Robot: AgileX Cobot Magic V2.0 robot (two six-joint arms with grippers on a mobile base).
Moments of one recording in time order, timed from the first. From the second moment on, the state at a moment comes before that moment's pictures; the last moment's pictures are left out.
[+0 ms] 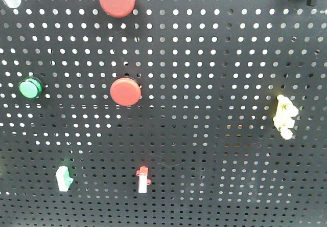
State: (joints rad) left arm -0.50 0.94 -1.42 -0.84 0.65 1.12; right arm -0.09 0.21 -0.42 0.07 0.10 0.04
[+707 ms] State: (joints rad) left arm -0.50 0.63 -0.84 -0.85 0.38 0.93; right arm 0.08 0.53 -0.83 0.56 0.33 -0.43
